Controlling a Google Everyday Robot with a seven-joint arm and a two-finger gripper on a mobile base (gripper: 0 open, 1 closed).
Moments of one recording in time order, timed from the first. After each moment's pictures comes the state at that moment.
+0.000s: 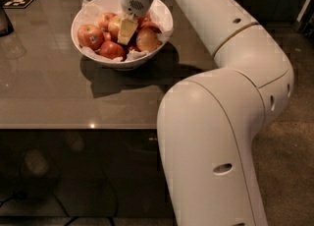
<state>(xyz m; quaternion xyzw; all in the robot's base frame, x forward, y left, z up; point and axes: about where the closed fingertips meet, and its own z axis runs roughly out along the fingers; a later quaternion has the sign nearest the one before) 0.735 0.081 0.911 -0.69 0.68 0.07 0.23</state>
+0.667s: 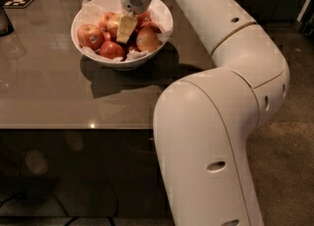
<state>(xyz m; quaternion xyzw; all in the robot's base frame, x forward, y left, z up) 0.739 0.083 0.916 -0.68 0.69 0.07 0.23</state>
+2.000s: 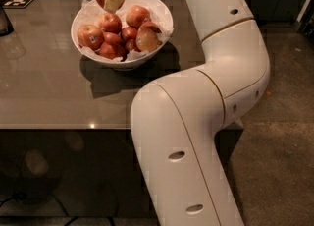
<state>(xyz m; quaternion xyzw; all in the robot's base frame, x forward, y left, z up) 0.720 0.095 1.017 -0.67 0.68 0.09 0.29</state>
